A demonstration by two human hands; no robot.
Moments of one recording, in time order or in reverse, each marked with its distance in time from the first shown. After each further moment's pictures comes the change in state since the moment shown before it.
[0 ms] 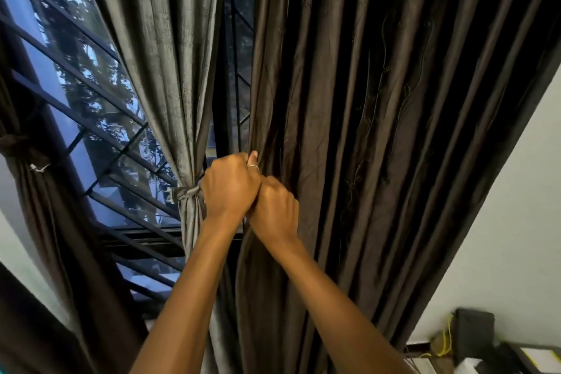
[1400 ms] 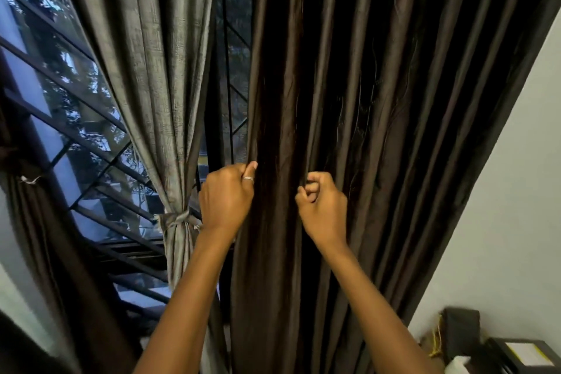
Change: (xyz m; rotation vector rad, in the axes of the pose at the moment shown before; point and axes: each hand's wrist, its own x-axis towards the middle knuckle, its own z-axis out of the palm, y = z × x) left_hand 0.002 -0.022 0.007 -0.138 0.024 0.147; right_hand 0.004 0.058 -0.052 0.247 0.198 0.233
